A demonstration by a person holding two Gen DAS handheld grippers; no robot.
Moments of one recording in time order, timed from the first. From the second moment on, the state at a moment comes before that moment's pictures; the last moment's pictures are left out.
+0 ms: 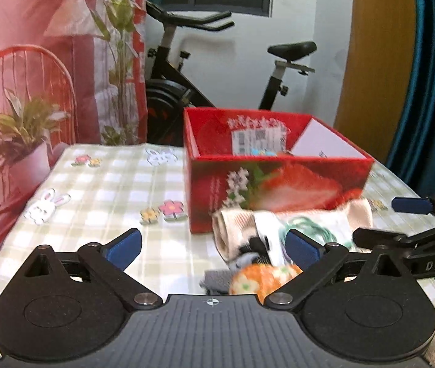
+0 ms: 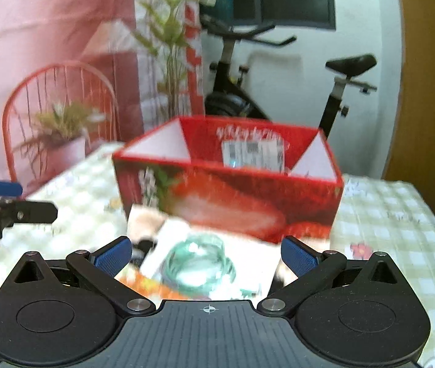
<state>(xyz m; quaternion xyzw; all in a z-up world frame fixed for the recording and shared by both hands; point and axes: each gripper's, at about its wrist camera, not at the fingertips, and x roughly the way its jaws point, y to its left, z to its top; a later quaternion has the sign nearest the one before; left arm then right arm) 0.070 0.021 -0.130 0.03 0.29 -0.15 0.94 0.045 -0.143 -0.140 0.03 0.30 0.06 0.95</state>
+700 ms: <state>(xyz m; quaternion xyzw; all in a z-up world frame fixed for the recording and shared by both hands) 0.093 0.005 -0.196 -0.02 0.41 -0.22 0.88 0.034 -0.149 -0.188 0.07 0.39 0.05 0.92</state>
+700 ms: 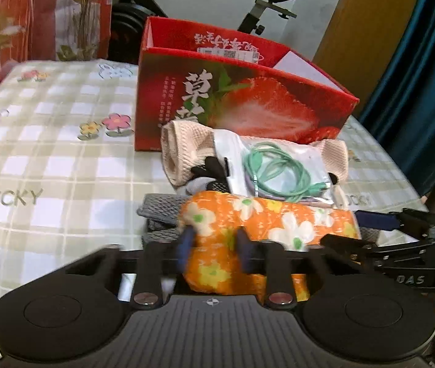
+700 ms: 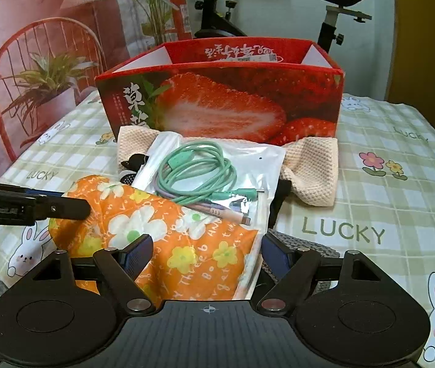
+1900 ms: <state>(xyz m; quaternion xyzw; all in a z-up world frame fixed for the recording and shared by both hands) 0.092 0.035 -0.200 -0.07 0.40 -0.16 0.90 0.031 -0.138 -0.184 0.06 0.38 0.09 0.92</state>
